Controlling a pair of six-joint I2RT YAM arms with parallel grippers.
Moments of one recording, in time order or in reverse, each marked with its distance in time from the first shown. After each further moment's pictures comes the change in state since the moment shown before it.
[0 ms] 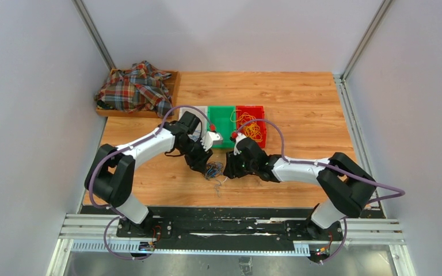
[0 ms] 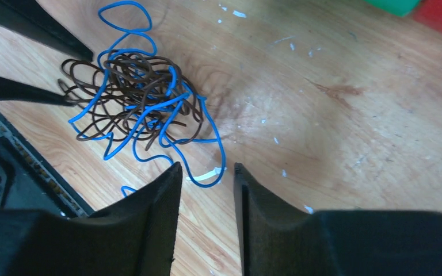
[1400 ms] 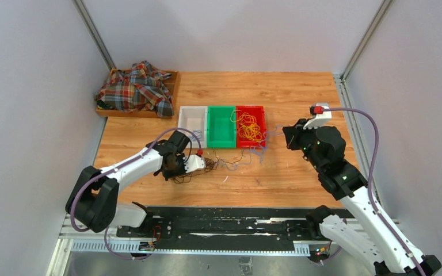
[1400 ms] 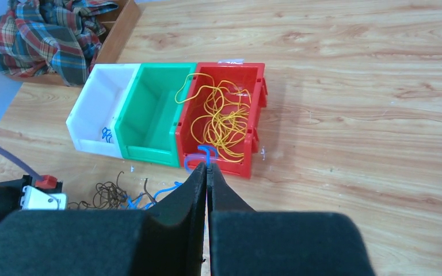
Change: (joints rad) left arm -0.002 -0.230 -0.288 -0.010 -0.558 0.293; right arm -0.360 -0.842 0.090 -0.402 0.282 -0.165
